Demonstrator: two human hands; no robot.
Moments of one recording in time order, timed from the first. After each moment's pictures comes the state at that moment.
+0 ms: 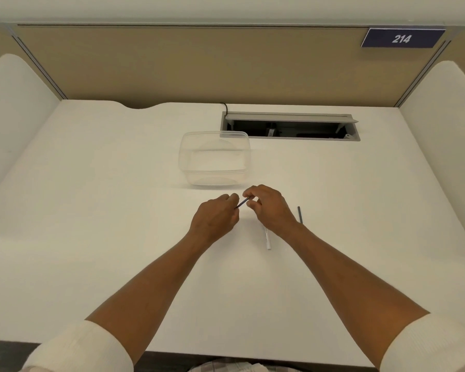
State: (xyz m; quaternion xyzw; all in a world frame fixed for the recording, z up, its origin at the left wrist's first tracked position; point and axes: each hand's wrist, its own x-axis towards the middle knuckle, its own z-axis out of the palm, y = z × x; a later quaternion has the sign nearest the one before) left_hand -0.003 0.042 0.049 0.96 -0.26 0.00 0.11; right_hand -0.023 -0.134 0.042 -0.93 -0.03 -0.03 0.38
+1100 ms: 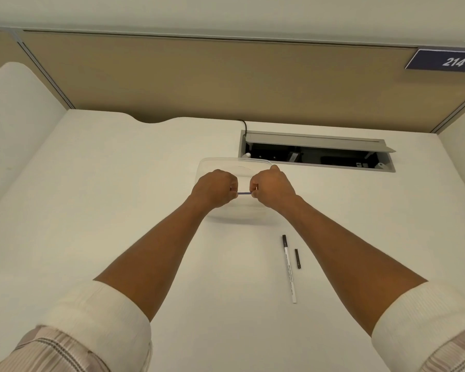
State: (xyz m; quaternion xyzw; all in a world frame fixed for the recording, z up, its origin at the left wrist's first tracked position) left_hand 0.183 0.060 0.072 0.96 -0.21 -0.12 0.13; right_hand 0.148 -0.110 0.077 -0.99 -0.01 0.09 0.13
